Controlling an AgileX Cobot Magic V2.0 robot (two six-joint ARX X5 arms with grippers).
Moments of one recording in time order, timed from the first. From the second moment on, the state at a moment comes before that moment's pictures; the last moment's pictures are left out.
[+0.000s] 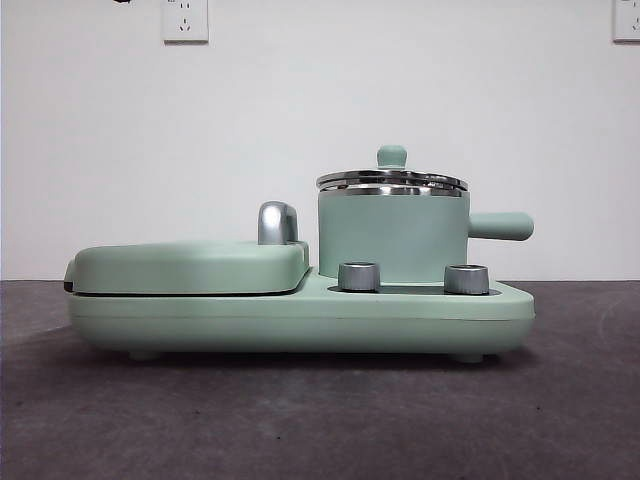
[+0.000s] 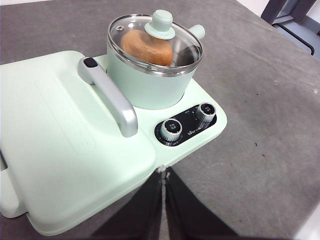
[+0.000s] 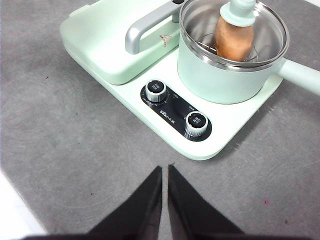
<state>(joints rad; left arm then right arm) -0.57 0.82 0.92 -0.57 0.18 -0.14 0.44 0.68 0.97 -0.92 -0.24 -0.17</state>
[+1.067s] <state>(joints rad) -0.01 0.01 0.03 -0.16 -0.03 -0.11 0.44 0.68 0.97 -0.91 -0.24 -0.17</state>
